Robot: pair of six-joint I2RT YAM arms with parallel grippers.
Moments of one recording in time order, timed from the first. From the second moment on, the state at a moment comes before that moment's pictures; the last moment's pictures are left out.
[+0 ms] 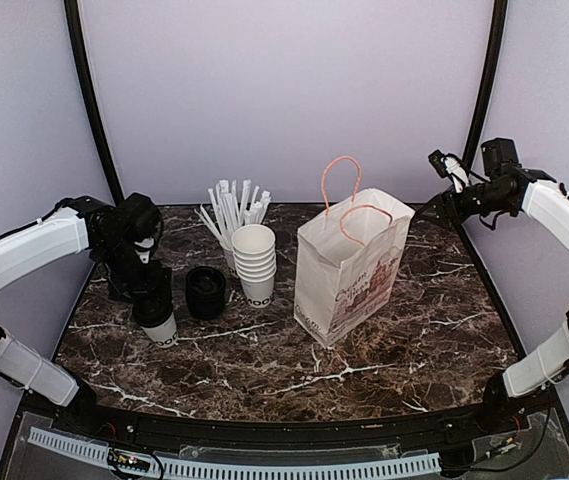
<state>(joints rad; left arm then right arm) -0.46 1.38 1.14 -1.13 -0.04 -0.53 0.04 1.42 1.33 -0.69 -0.56 -0.42</state>
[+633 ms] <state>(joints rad) -0.46 1.37 1.14 -1.15 0.05 -0.48 0.04 1.42 1.33 -0.69 -0.58 -0.43</state>
